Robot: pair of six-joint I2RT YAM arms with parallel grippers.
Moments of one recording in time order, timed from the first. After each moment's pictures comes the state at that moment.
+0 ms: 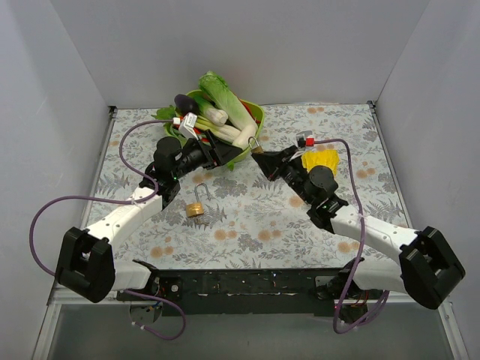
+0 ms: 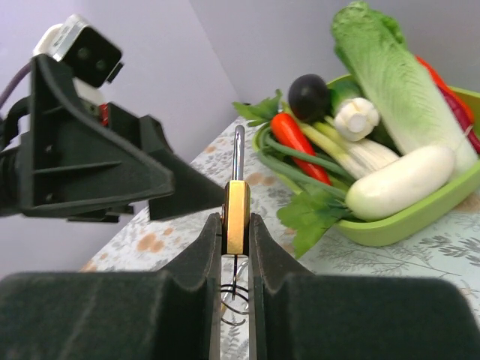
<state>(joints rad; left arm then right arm) -0.44 1.28 0.84 0.37 0.45 -0.89 0.73 1.23 0.62 0.79 0.02 0.46</state>
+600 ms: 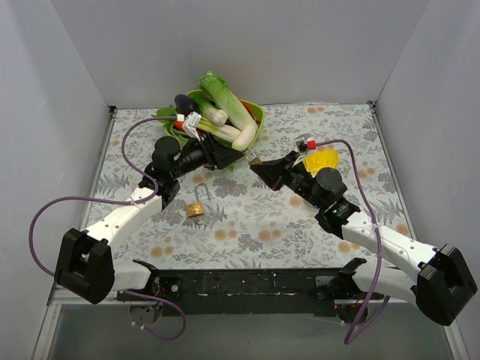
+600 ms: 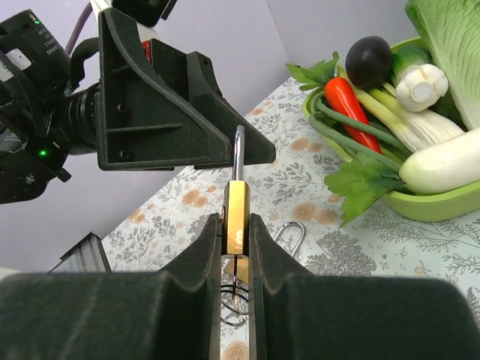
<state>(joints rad) -0.44 1.27 0.85 0.43 0.57 -0.80 0.73 1.06 0.62 0.60 -0.18 0.49</state>
